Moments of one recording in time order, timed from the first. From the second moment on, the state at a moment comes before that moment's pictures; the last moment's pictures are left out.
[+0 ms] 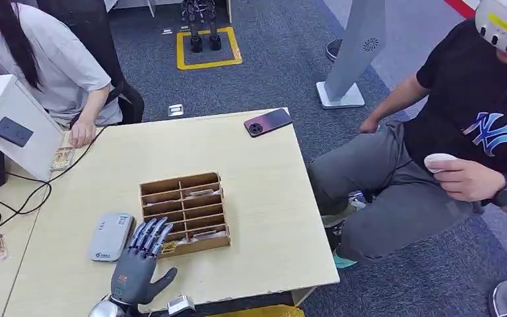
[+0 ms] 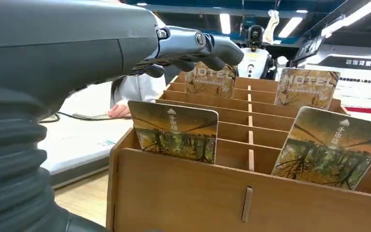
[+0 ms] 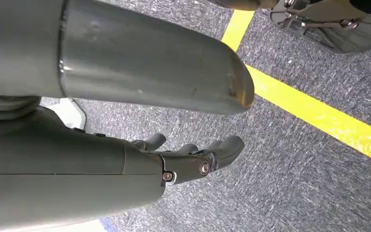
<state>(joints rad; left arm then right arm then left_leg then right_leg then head) -0.02 0.07 -0.43 -1.22 -1.23 0.69 -0.28 -0.07 0.10 -0.78 -0.20 1.57 -0.16 -0.01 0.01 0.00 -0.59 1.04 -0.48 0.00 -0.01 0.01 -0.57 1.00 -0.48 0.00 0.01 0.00</state>
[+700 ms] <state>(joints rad) -0.02 0.07 -0.43 -1.21 -1.24 0.69 -0.28 -0.07 0.10 -0.78 -0.20 1.57 -0.16 -0.01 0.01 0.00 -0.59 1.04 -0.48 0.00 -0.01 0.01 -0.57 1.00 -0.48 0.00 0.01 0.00</state>
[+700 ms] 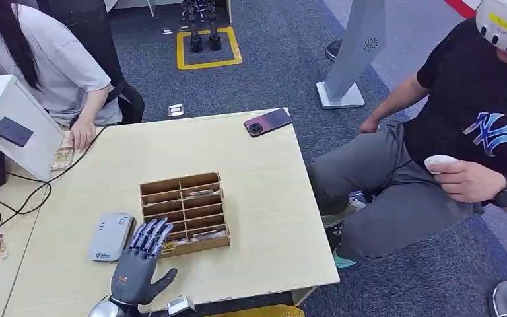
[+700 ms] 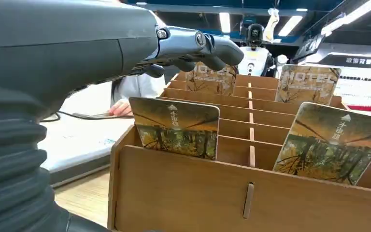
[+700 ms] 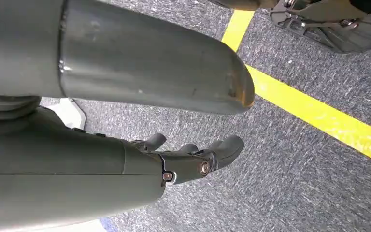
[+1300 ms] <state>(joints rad) -0.02 0.06 -0.41 -1.20 -1.19 0.69 -0.30 -0.07 0.11 -0.78 -0.20 1.57 -0.16 -0.01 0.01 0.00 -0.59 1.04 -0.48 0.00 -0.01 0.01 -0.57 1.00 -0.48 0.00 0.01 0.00</state>
